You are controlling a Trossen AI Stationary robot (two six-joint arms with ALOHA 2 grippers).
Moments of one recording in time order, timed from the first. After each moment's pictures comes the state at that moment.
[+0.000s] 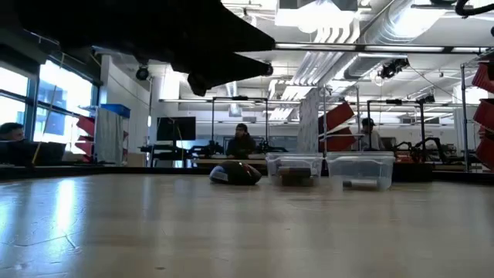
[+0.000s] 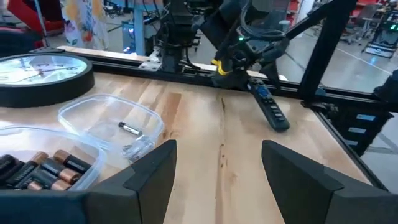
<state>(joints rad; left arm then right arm) -0.33 1.75 0.71 0.87 -0.37 -0.18 0.75 1.04 0.22 -0.06 -0.58 1.52</state>
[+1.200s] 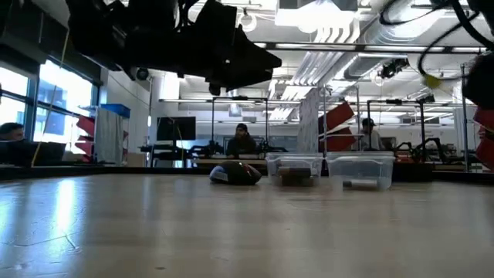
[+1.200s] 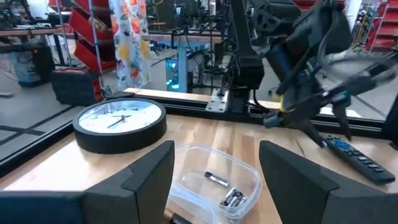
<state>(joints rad) -0.06 1.75 0.71 0.99 -0.27 -0.05 0.50 0.98 0.35 -0.28 -0.34 0.96</state>
